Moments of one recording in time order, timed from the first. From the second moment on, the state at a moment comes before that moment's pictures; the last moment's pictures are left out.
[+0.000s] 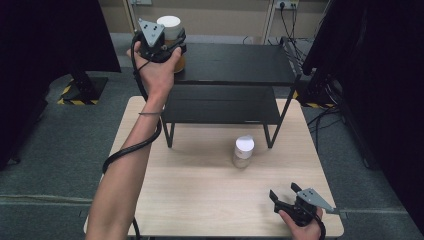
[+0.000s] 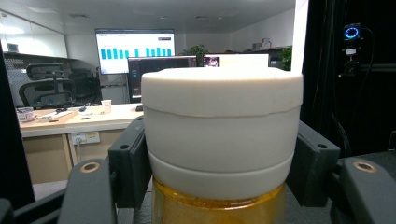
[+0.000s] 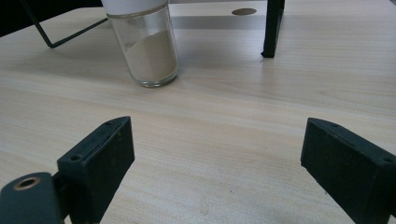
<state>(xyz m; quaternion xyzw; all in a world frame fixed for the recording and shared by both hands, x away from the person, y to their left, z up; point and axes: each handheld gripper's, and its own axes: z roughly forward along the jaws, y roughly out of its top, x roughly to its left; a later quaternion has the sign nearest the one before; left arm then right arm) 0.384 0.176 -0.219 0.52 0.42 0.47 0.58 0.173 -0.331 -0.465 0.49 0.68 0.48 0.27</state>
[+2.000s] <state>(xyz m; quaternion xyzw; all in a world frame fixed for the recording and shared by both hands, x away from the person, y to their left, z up) 0.284 0.225 -0.272 0.53 0.38 0.39 0.65 0.172 -0.328 -0.465 0.49 0.68 0.47 0.27</state>
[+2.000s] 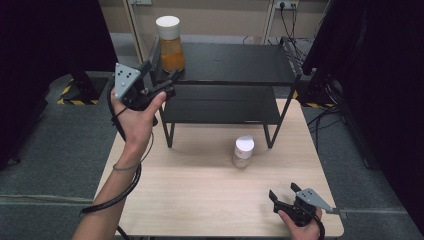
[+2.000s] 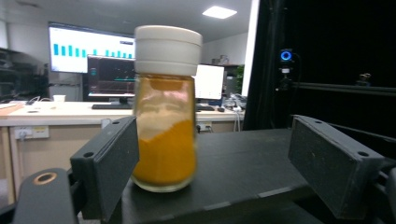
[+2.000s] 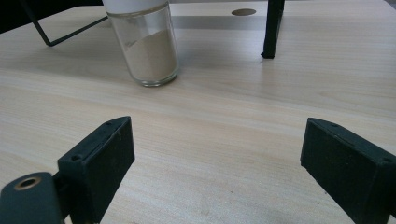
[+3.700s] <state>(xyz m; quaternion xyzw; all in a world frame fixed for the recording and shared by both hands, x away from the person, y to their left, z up) 0.225 0.234 -0.428 0.59 0.37 0.33 0.64 0.173 -0.328 -0.465 0.49 0.68 0.47 0.27</state>
